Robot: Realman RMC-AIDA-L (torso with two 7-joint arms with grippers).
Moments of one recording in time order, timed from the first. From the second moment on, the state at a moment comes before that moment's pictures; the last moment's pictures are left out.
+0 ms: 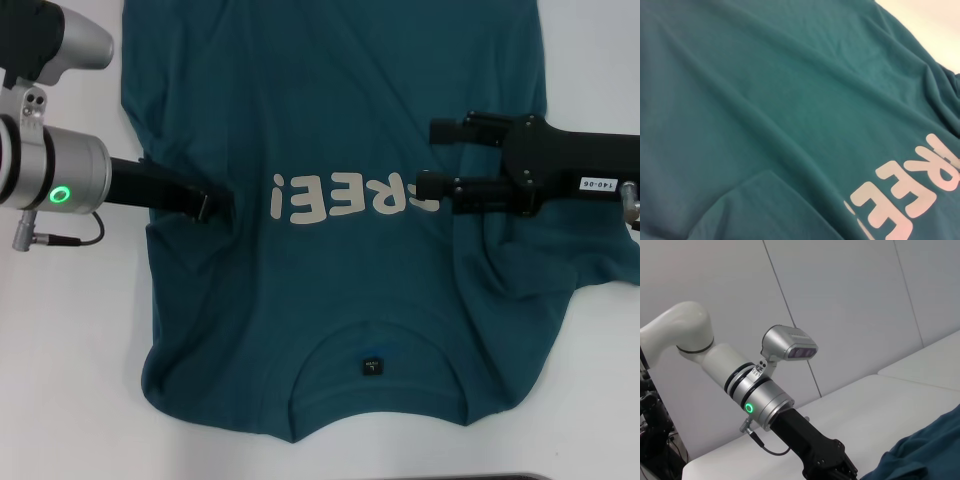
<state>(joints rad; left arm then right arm) -0.45 -2.17 -1.92 -1.13 -0.80 1.24 -2.30 0.50 2.08 -0.62 -0.65 -1.98 -1.74 1.41</state>
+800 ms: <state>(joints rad) -0.46 -2.17 -1.93 -1.14 -0.80 1.29 -2.33 0.49 2.08 -0.62 -0.65 -1.98 -1.74 1.41</state>
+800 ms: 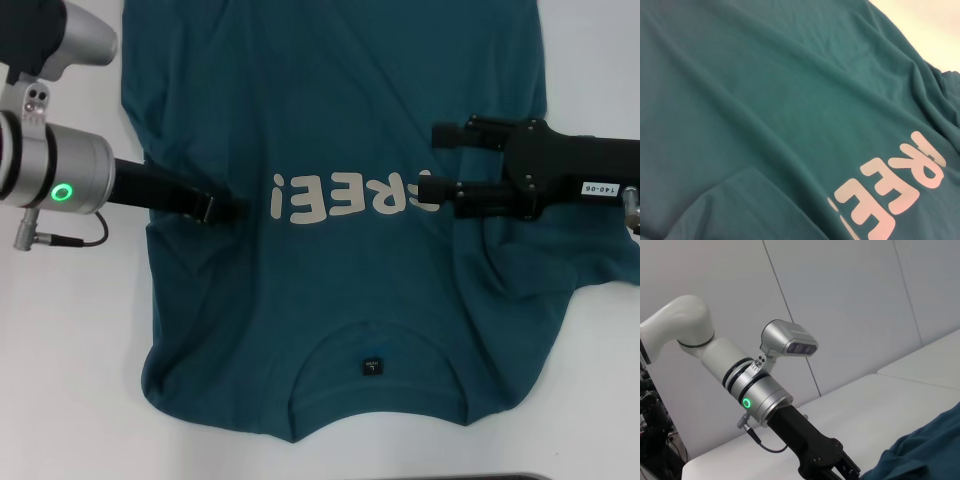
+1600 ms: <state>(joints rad) -0.48 -2.17 -1.90 -1.12 -0.76 1.22 -2.37 0.49 2.08 -0.62 -0.65 -1.98 -1.75 1.40</state>
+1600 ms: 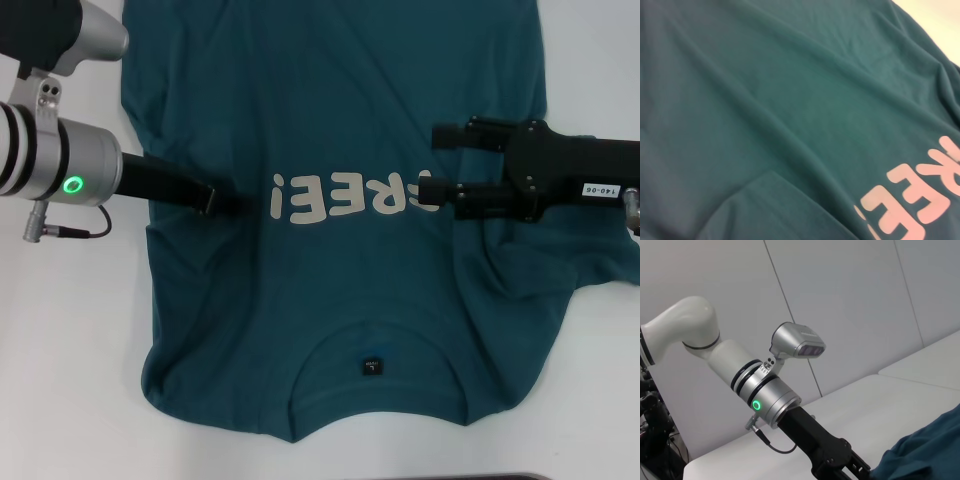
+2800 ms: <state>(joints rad) -0.55 -2.17 -1.88 -1.12 -0.78 1.28 -2.43 0.49 2.08 -0.62 -0.65 -1.97 -1.74 1.40</state>
